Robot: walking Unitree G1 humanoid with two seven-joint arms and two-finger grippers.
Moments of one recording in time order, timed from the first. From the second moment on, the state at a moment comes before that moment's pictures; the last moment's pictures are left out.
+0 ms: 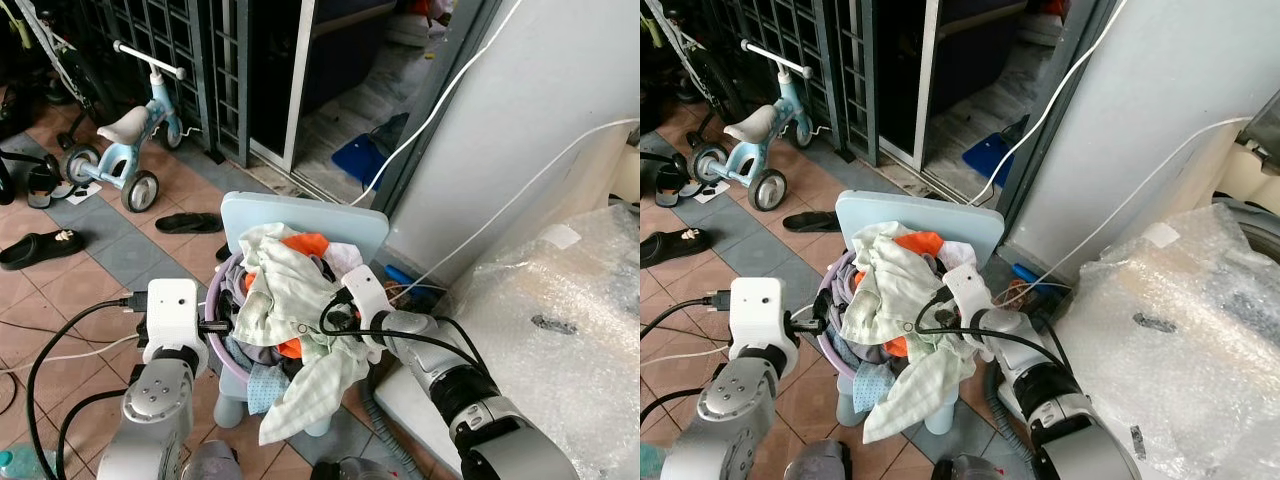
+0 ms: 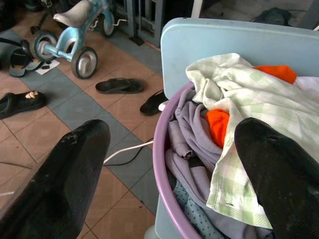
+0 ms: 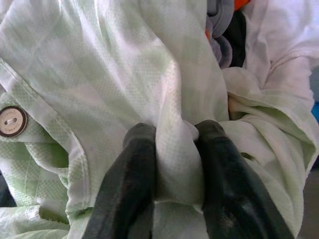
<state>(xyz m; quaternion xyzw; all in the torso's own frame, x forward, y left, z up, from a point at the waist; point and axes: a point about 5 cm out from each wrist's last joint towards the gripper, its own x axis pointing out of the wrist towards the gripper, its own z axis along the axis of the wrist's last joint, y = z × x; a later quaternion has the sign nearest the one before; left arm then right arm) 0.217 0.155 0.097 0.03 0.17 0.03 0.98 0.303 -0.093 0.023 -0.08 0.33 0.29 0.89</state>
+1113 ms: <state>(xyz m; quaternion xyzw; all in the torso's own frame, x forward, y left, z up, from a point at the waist) 0.251 0.142 0.101 0.03 0.12 -0.01 0.99 0.306 -0.121 0.136 0.09 0.03 0.20 0.97</state>
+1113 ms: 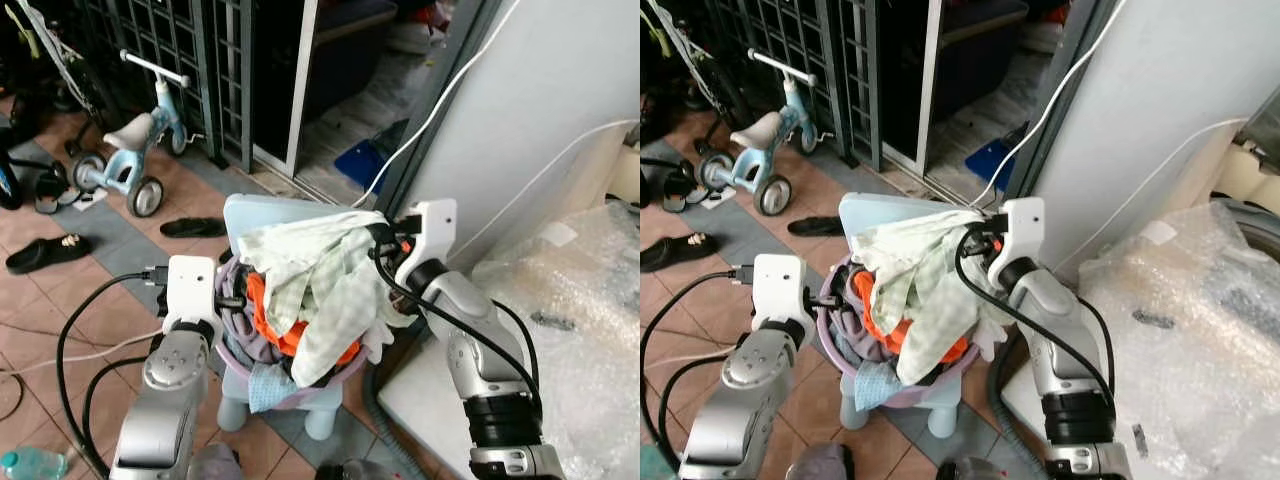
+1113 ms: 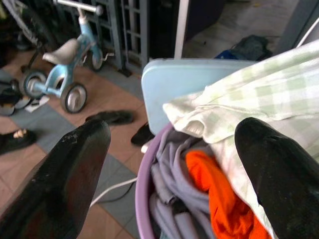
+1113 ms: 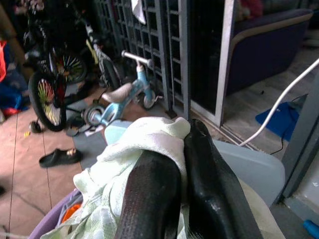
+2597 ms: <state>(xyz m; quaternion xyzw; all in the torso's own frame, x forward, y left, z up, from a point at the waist) 0.262 0.133 0.095 0.03 0.11 -0.04 0.99 0.317 -0.135 0.162 0.04 -0.04 0.16 0.99</state>
